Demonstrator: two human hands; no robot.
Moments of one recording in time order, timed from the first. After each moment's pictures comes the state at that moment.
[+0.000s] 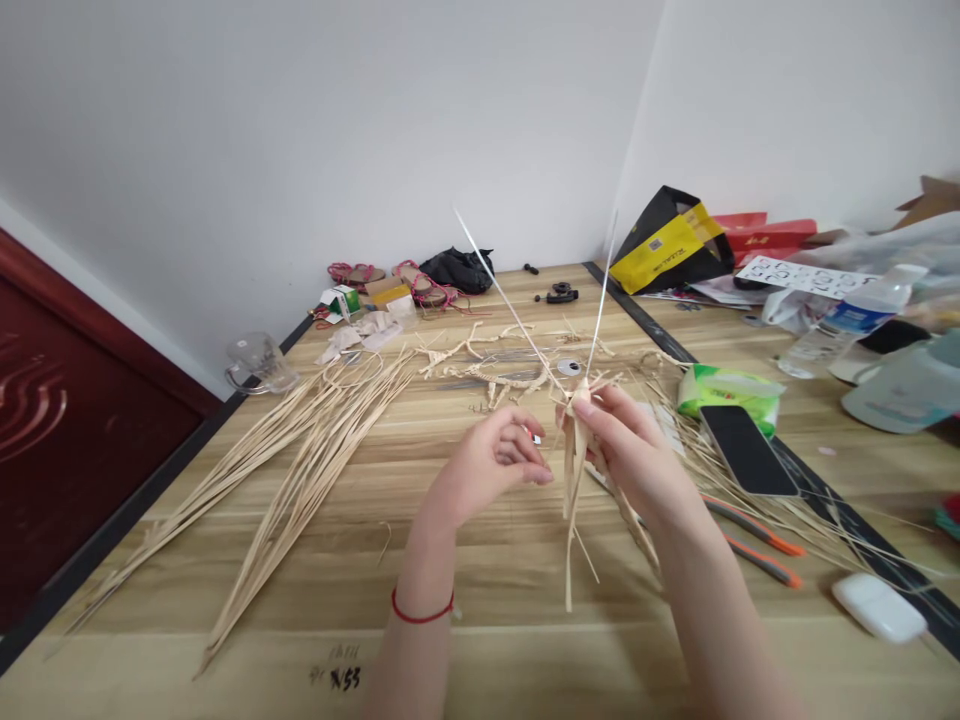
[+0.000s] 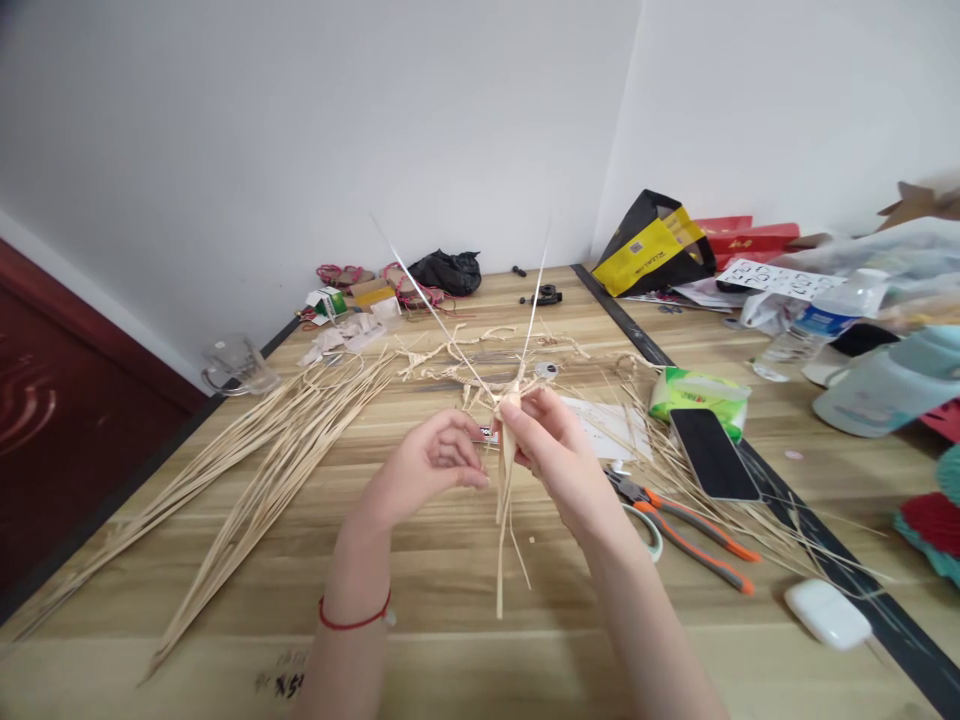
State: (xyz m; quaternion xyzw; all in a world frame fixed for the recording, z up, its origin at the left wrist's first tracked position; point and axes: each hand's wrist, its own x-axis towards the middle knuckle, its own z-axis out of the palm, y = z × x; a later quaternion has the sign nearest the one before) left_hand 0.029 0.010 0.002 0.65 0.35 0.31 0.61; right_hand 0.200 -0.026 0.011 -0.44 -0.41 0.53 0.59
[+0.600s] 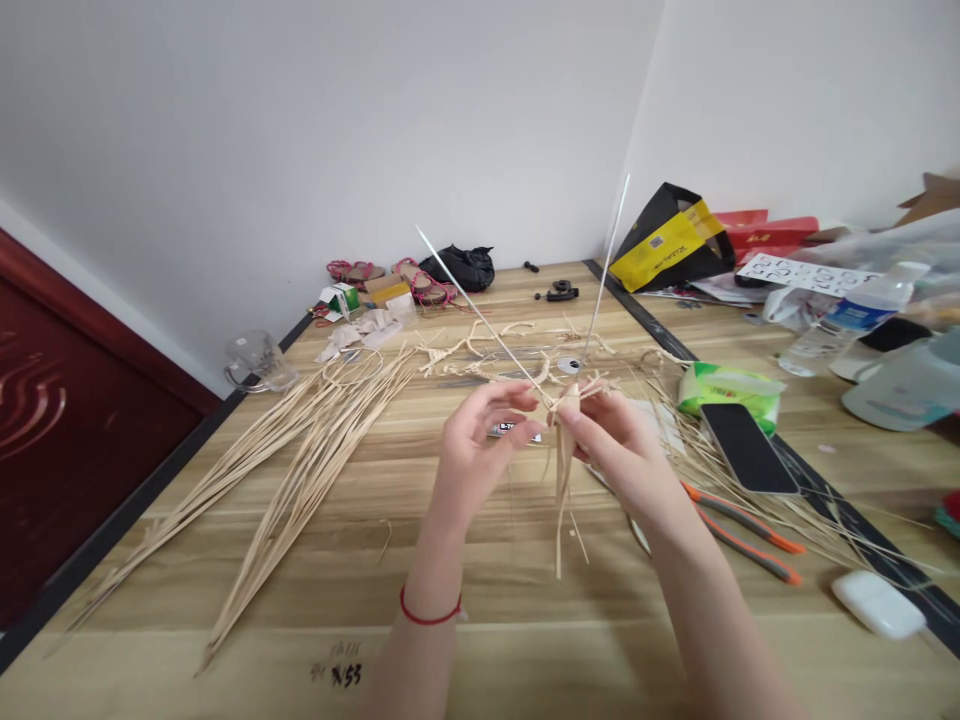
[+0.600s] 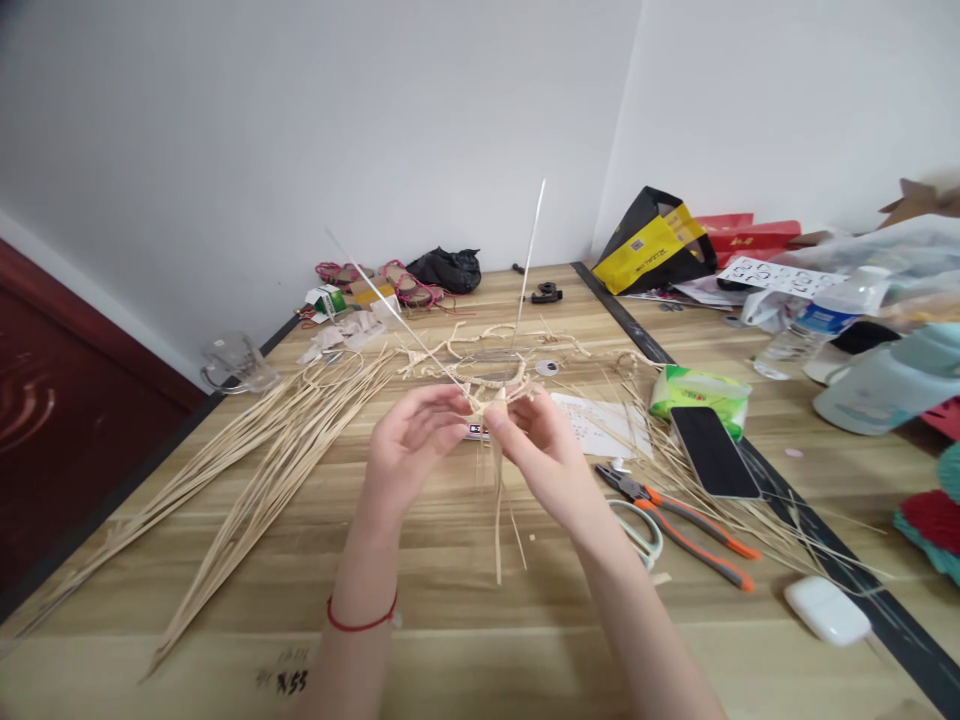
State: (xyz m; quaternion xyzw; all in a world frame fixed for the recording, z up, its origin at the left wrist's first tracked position) left_hand 0.037 0.007 0.006 0.60 0.29 0.53 0.52; right_hand 0.191 -0.028 0.010 -0.46 -0.50 0.45 0.58
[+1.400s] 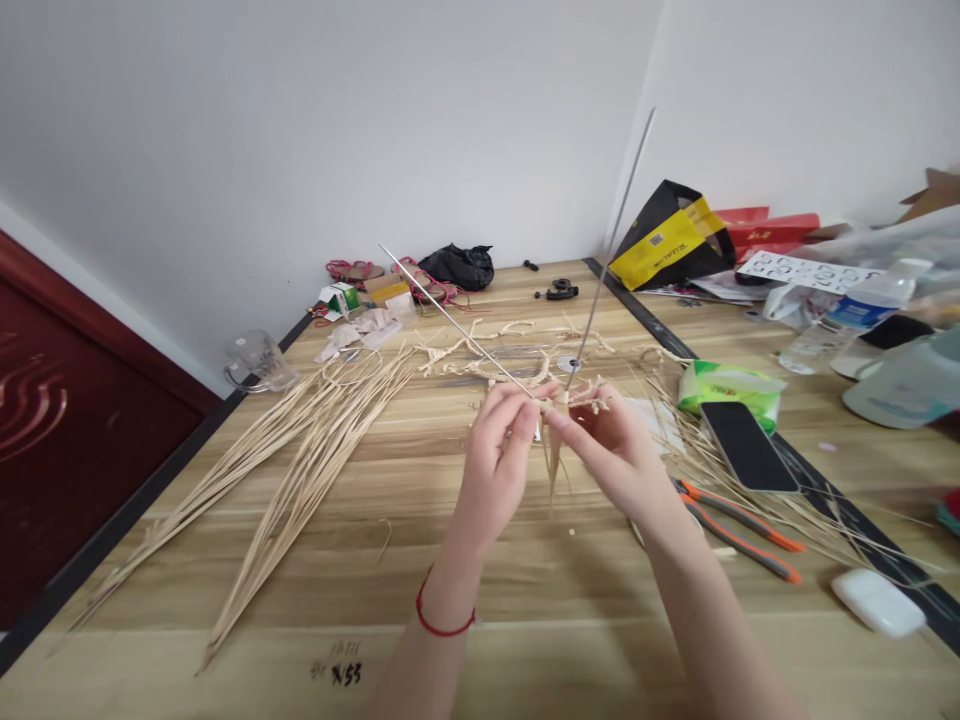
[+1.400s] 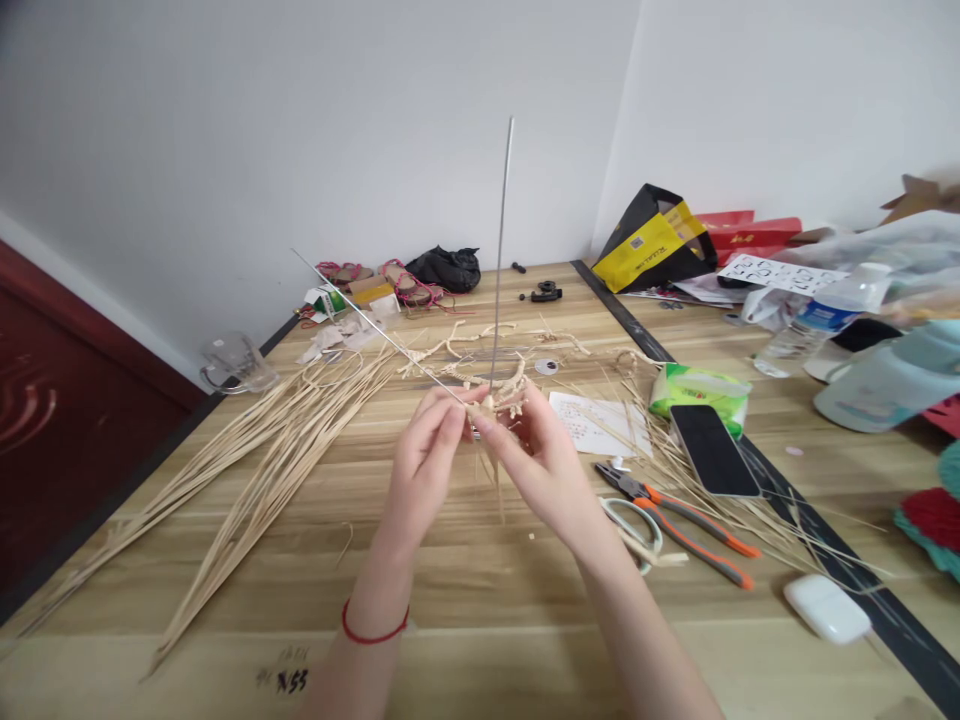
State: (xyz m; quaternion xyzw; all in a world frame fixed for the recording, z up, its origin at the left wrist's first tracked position) left_hand 0.055 -0.007 0.012 0.66 0.31 0.53 0.42; right_hand 0.190 -0.025 0.005 -0.40 -0.56 0.38 0.61
